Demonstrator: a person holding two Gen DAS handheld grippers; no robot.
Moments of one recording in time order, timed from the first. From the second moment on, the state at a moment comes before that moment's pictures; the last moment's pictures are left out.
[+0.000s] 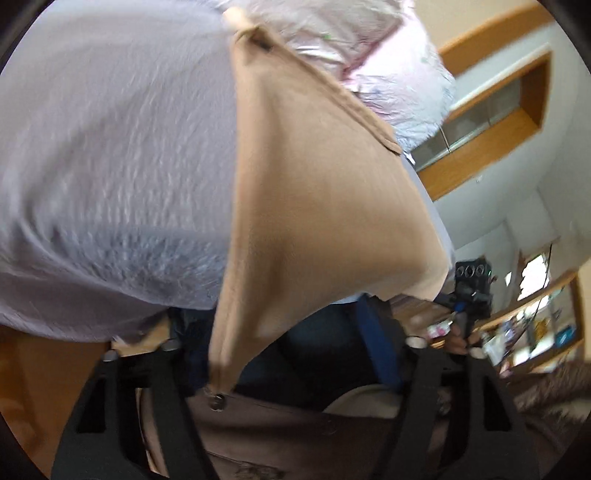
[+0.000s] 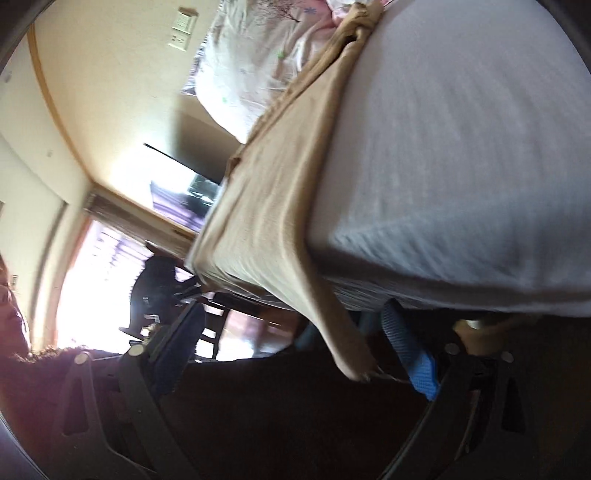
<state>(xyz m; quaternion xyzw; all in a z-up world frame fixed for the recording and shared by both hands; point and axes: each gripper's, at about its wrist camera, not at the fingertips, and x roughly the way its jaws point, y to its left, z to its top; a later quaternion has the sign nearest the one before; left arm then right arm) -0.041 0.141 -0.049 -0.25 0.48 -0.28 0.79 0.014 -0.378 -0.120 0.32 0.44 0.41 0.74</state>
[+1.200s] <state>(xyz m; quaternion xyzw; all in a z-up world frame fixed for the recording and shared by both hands) 0.266 0.214 0.036 -0.41 0.39 -0.15 0.81 0.370 -0.348 -0.015 0.41 0.38 0.16 0.81</state>
